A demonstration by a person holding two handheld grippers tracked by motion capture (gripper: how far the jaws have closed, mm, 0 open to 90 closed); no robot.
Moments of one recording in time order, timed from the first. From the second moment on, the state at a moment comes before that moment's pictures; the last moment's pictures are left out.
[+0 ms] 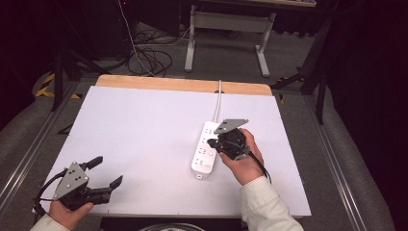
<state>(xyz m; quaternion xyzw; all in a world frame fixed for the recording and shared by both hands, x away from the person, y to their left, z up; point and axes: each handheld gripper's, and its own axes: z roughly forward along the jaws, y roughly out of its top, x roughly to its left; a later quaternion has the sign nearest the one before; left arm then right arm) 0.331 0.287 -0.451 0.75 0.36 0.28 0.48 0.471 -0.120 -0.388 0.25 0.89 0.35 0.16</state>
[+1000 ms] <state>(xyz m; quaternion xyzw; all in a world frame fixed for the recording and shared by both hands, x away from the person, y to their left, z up) 0.330 0.288 -0.451 0.75 0.36 0.28 0.48 0.424 -0.177 -0.374 0.27 0.84 0.43 0.21</state>
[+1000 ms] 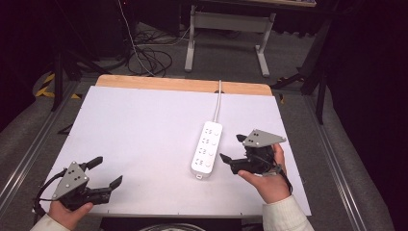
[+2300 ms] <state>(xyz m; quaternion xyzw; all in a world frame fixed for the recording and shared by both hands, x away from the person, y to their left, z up) 0.331 0.289 -0.451 0.75 0.36 0.27 0.49 0.401 -0.253 -0.477 0.32 0.81 0.48 0.13</state>
